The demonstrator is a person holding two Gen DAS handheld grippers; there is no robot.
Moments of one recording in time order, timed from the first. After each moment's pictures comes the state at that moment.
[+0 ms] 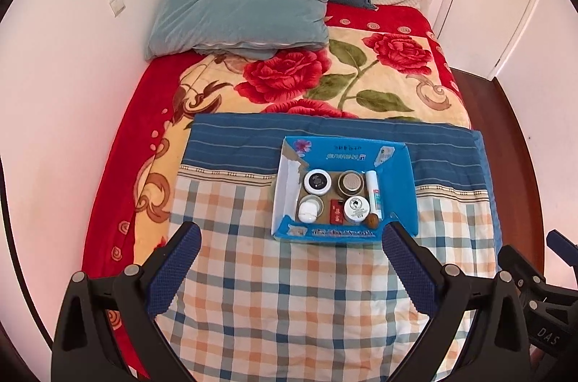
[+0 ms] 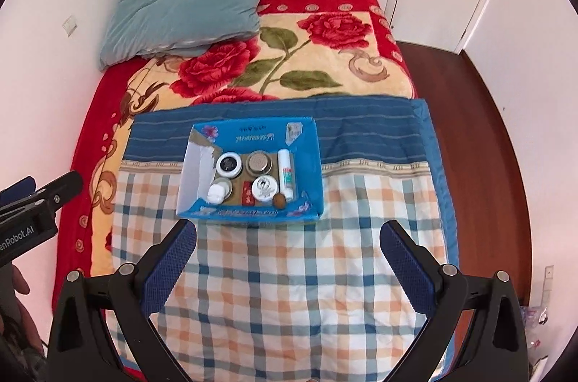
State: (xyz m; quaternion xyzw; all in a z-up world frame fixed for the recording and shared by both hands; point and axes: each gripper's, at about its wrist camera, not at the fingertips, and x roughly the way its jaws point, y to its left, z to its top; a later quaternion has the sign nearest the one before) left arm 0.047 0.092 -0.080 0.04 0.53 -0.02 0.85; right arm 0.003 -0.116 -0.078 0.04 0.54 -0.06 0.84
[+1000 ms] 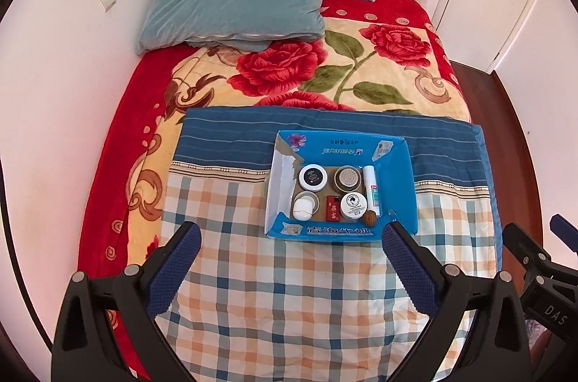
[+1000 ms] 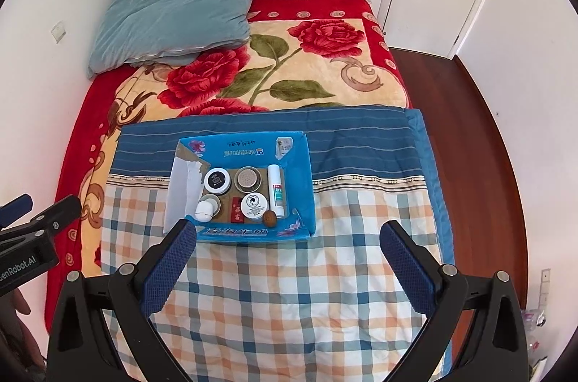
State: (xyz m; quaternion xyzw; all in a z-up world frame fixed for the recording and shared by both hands) left arm 0.063 0.080 -0.101 0.04 0.54 -0.03 0.84; right arm 0.035 -0.121 -0.094 0.03 0.53 -0.07 0.84
